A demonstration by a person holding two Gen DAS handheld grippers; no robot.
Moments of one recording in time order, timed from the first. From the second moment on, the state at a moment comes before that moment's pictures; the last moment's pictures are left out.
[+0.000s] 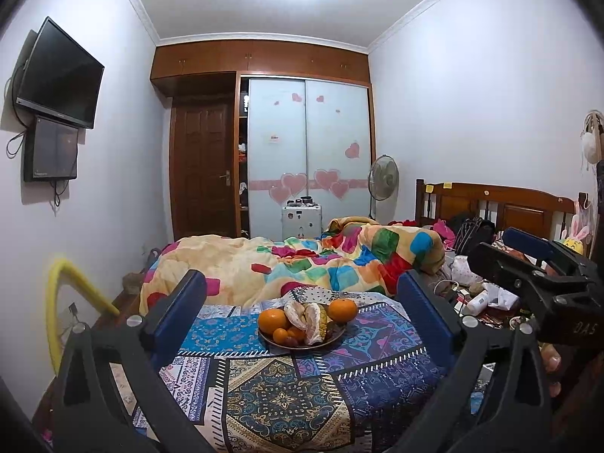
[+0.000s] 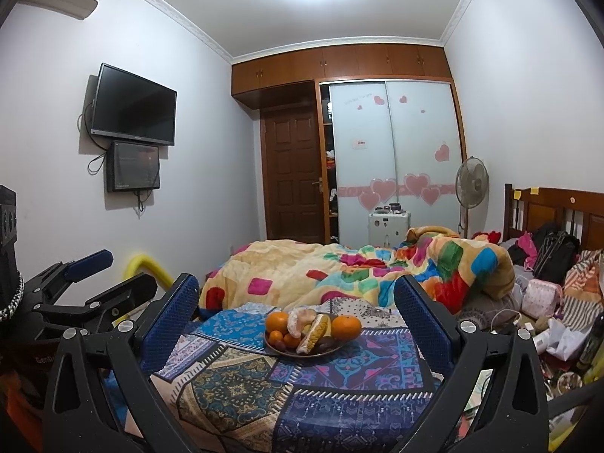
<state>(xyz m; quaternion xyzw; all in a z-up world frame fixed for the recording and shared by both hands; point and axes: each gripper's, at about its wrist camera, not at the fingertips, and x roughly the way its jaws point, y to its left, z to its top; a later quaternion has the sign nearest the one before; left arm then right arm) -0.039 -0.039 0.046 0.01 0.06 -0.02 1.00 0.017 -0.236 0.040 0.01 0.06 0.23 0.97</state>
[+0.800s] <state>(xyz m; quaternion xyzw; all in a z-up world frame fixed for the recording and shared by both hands) -0.035 -0.044 0.045 0.01 0.07 -0.02 1.00 0.017 -0.237 0.039 0.02 0.06 0.23 0.97</state>
